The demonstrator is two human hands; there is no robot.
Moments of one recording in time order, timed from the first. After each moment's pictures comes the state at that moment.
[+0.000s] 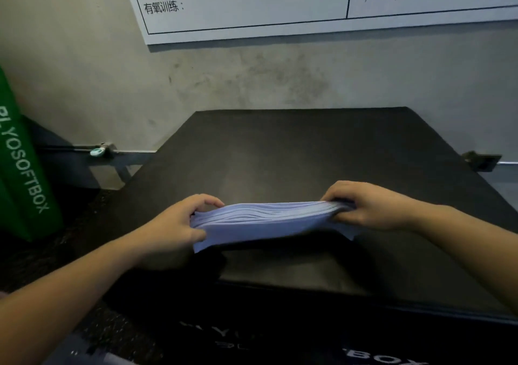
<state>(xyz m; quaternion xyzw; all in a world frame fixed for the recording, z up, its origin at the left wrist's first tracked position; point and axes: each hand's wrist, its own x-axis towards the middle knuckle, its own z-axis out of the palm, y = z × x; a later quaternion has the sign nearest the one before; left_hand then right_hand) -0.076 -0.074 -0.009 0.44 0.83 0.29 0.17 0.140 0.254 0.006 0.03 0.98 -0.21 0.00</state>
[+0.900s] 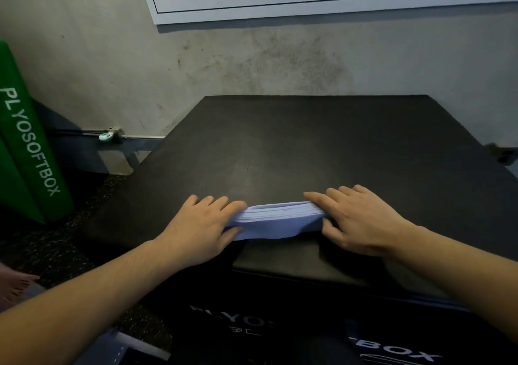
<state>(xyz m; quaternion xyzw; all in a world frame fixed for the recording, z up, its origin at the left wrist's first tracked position) -0.046 -0.068 -0.034 0.53 0.85 -0.03 -0.07 0.127 0.199 -0.037 0.01 1.00 0.07 -0.05</state>
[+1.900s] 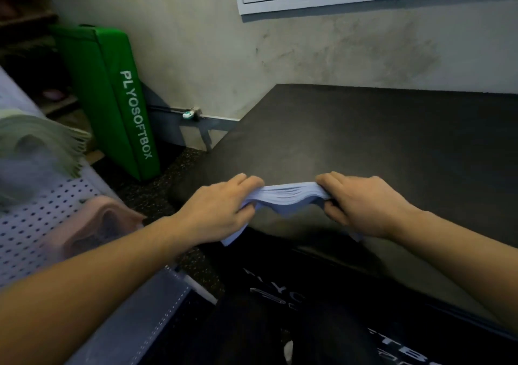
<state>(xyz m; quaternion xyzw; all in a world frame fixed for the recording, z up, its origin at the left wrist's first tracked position) -0.016 -0.142 0.026 0.41 0.91 0.05 -0.04 0.074 0.130 0.005 -0.10 0.99 -0.01 -0.11</state>
